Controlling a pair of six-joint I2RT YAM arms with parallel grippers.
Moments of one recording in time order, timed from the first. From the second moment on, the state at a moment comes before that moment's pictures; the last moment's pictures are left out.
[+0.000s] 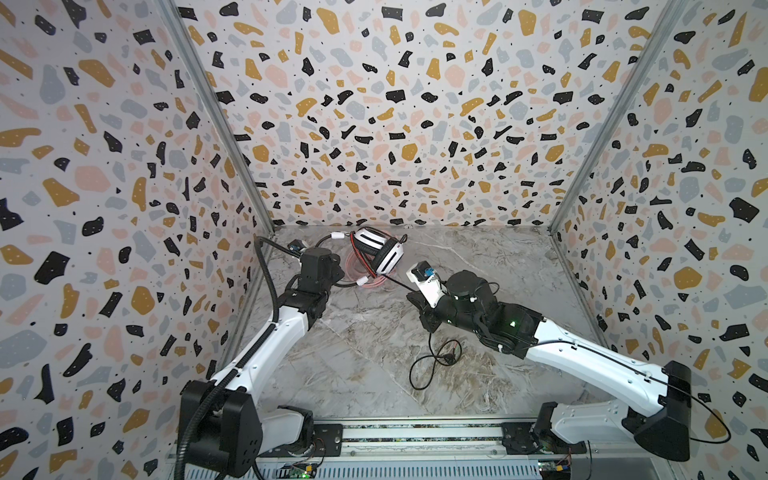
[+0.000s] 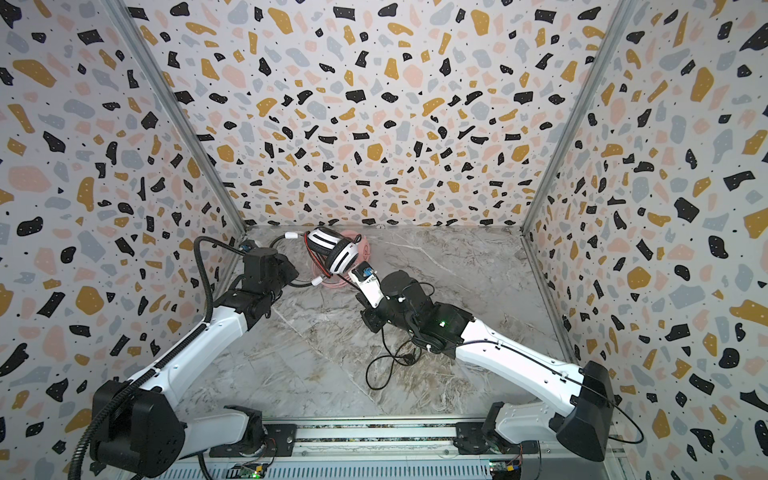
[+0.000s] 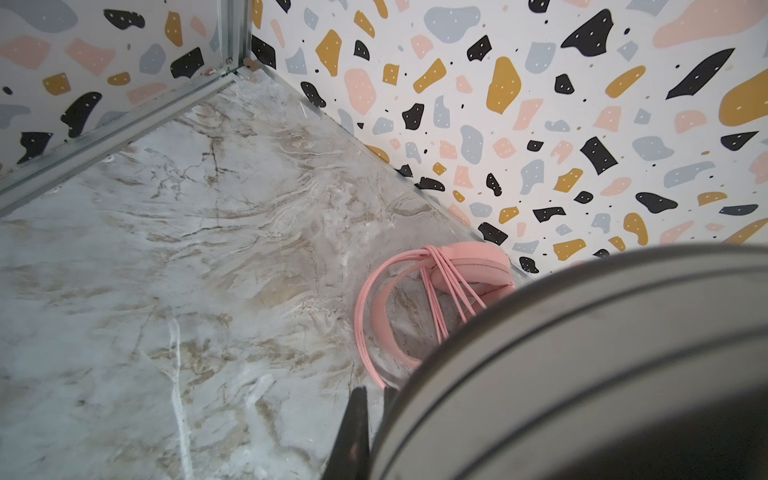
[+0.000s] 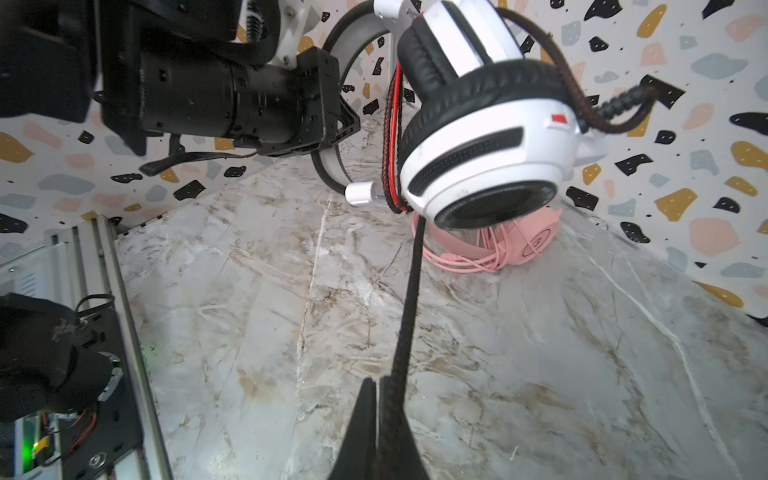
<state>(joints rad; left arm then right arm) -0.23 1.25 0.94 -0.20 -0.32 -0.74 1.01 1.29 1.21 -0.36 0.08 0.00</state>
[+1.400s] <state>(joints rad) -0.69 1.22 1.07 -0.27 -0.23 0.06 0.60 1.41 1.50 -0.52 0.30 -0.23</state>
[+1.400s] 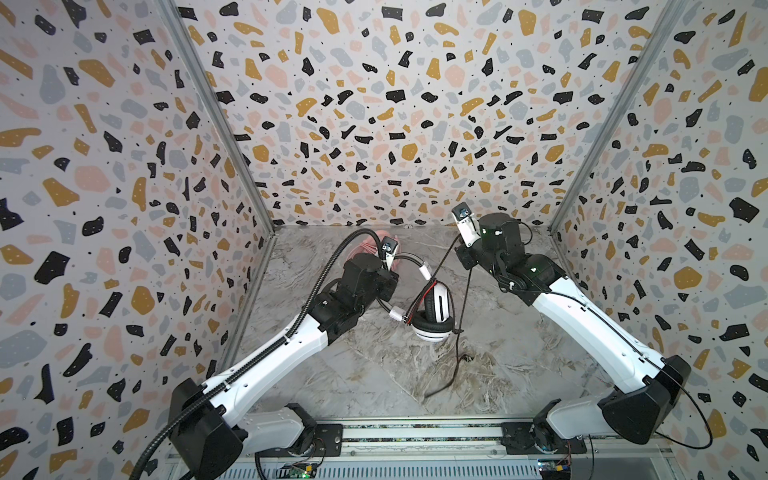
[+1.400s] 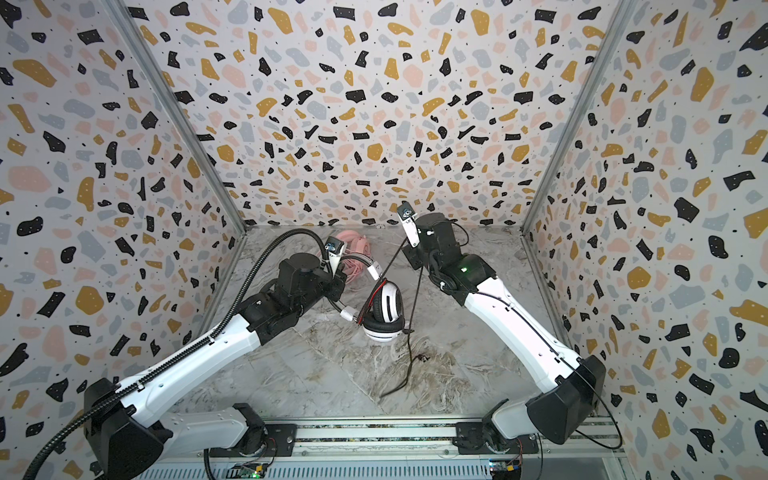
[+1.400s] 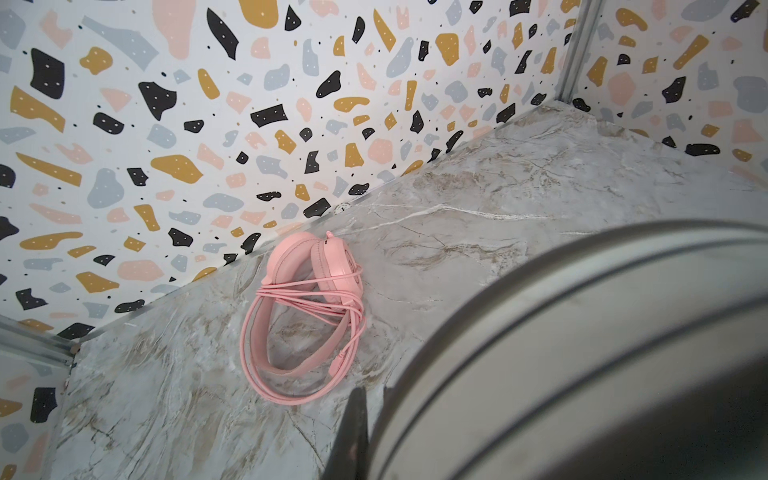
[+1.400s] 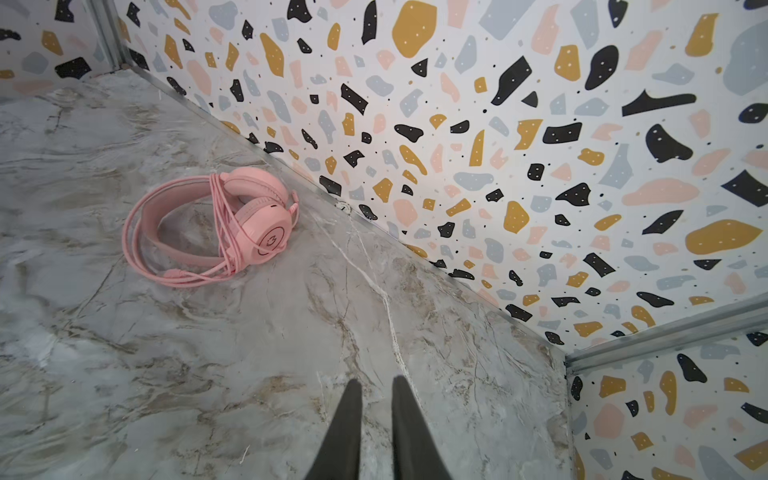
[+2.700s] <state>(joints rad) -0.47 1.10 0.96 -0.08 0.27 -0.06 0.31 1.43 0.70 0.14 -0.31 0.11</state>
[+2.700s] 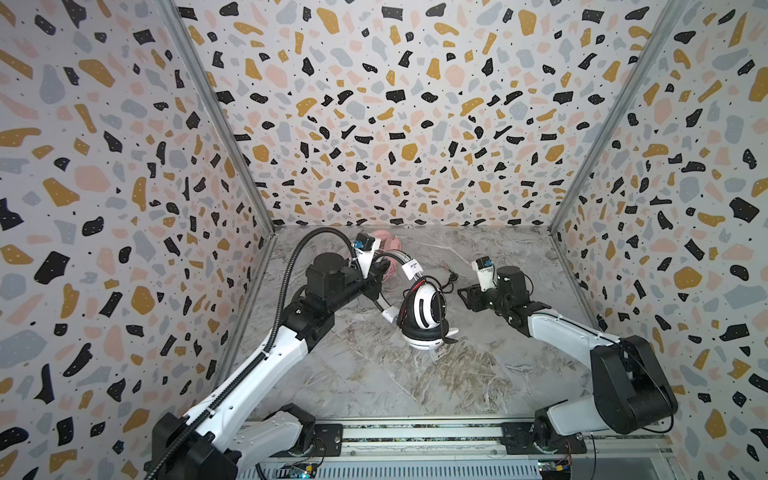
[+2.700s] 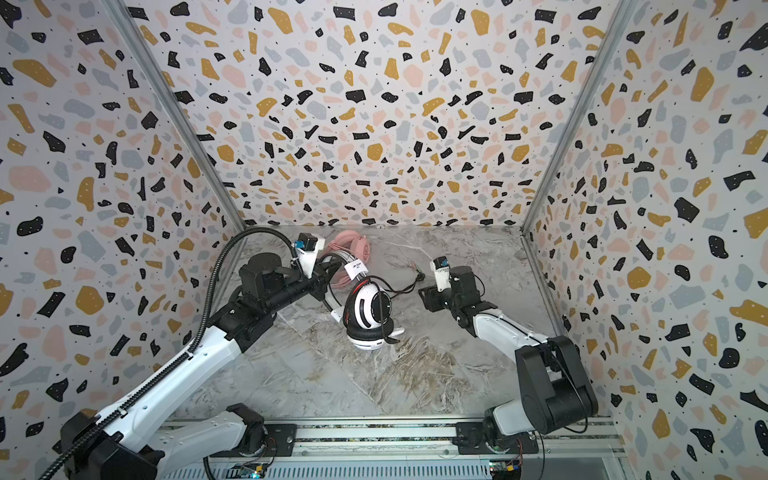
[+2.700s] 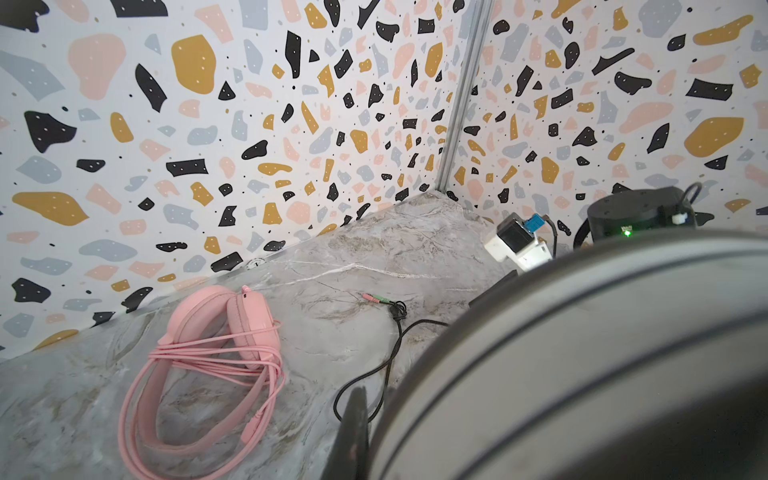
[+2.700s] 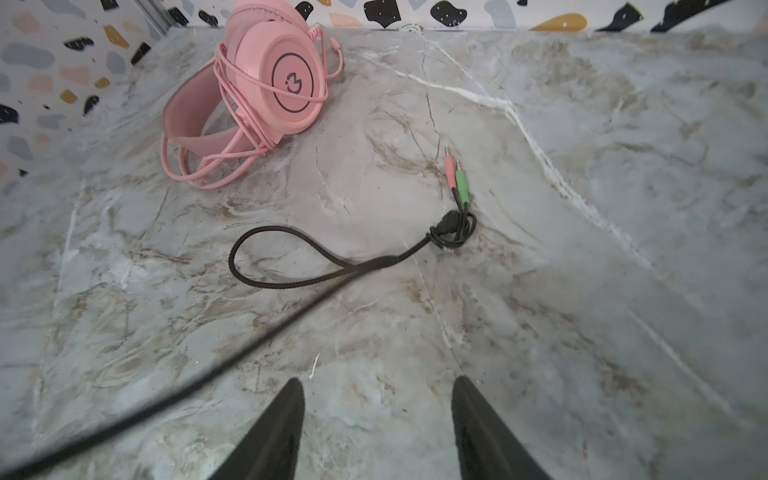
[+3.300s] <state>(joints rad) -0.47 1.15 1.13 -0.14 0.36 -0.18 0.35 1.82 0.84 0.66 -0.53 0.32</state>
